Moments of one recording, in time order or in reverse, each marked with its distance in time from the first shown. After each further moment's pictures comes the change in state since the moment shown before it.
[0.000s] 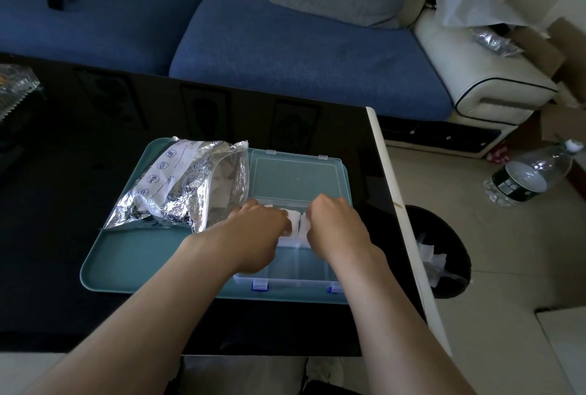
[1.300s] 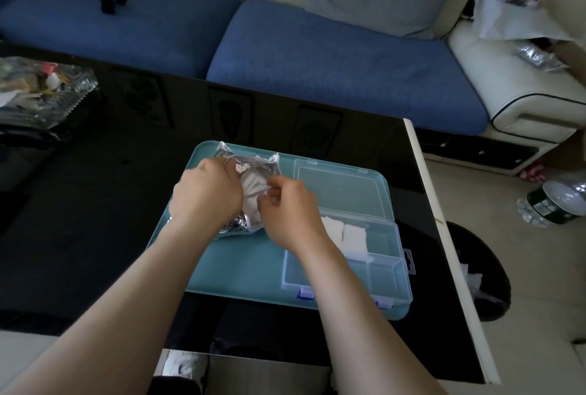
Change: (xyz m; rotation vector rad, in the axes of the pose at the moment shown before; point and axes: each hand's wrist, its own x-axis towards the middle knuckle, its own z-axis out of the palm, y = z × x) left_hand -0.041 -0.088 -0.036 -0.555 0.649 -0.682; right_hand 0.016 -0.120 0.017 0.712 0.037 -0.156
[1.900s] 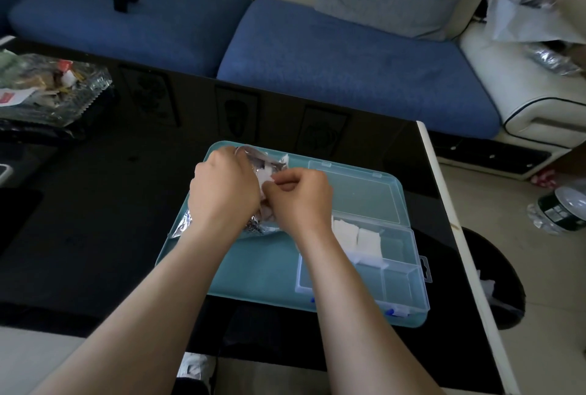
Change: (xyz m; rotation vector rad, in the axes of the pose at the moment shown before) left_hand 0.001 0.002 -0.004 -0.167 0.130 0.017; right_hand 0.019 -0.016 0.020 0.278 0.258 0.104
